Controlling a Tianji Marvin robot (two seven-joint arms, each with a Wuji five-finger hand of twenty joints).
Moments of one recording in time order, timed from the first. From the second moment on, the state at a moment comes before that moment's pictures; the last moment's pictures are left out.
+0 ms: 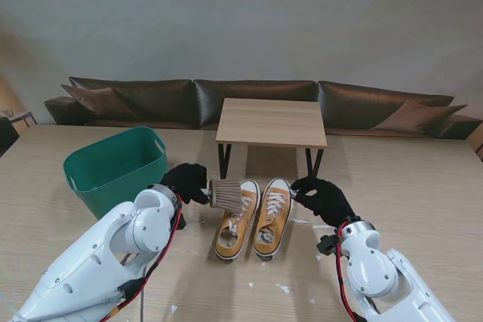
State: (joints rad) left arm 1.33 -1.12 -1.01 -1.56 0.64 0.30 -0.08; right arm -1.61 -1.16 1.26 -1.57 -0.33 -0.04 -0.13; left_hand 0.96 -0.82 0.71 -0.17 0.75 0.25 1.22 0.37 1.35 0.20 0.26 0.82 1.22 0.23 0.99 0.67 0.87 0.39 1.38 0.58; right_hand 0.26 -0.46 1.01 -0.12 0.64 0.01 0.59 0.48 0.73 0.11 0.58 0.46 0.86 0.22 0.44 0.45 0.63 0.34 1.00 0.58
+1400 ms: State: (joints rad) left arm 1.55 -1.08 -1.23 -1.51 0.90 0.46 -0.01; right arm -1.63 -1.15 1.27 -1.60 -0.32 -0.02 -0.08; left_hand 0.96 -0.82 0.71 -0.17 0.75 0.23 1.19 0.36 1.25 0.22 0.21 0.78 1.15 0.29 0.64 0.67 0.61 0.40 1.27 0.56; right_hand 0.26 -0.46 1.01 -0.12 0.64 0.01 0.59 0.48 0.73 0.11 0.58 0.46 0.86 0.22 0.44 0.45 0.63 0.34 1.00 0.58
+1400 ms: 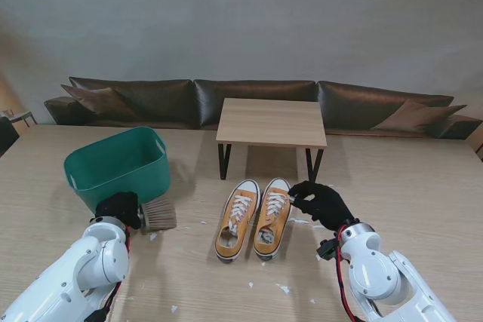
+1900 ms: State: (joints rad) left arm 1.57 -1.07 -1.23 -1.52 0.94 0.47 -0.09; right arm -1.63 -1.15 1.27 -1.60 -0.31 -0.02 -0.07; left_hand 0.93 -0.80 0.71 -0.17 0.81 0.21 1.03 0.42 1.20 0.23 0.26 0.72 1.13 0.29 0.59 0.67 0.56 0.40 1.22 0.55; right_hand 0.26 -0.46 1.01 -0.12 0.64 0.02 0.59 0.48 0.74 0.11 0.58 0.46 0.86 0.22 0.45 0.45 0.63 0.34 1.00 0.58
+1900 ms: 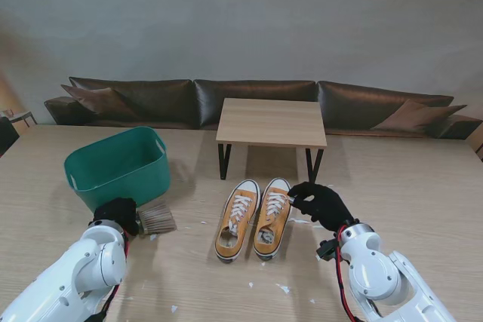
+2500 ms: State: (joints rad) left arm 1.61 -1.05 -1.25 -1.57 1.03 0.46 -0.16; right arm -1.63 -1.15 1.26 -1.60 -0.31 -0.02 -0.07; left_hand 0.87 -0.78 0.67 -0.17 0.87 0.15 0.80 0.51 1.17 0.23 0.31 0.55 1.13 0.29 0.59 0.67 0.56 0.40 1.22 0.55; right_hand 0.26 -0.46 1.01 -0.12 0.64 0.02 0.59 0.48 0.74 0.11 0.58 0.46 0.86 0.23 0.45 0.45 0.63 0.34 1.00 0.58
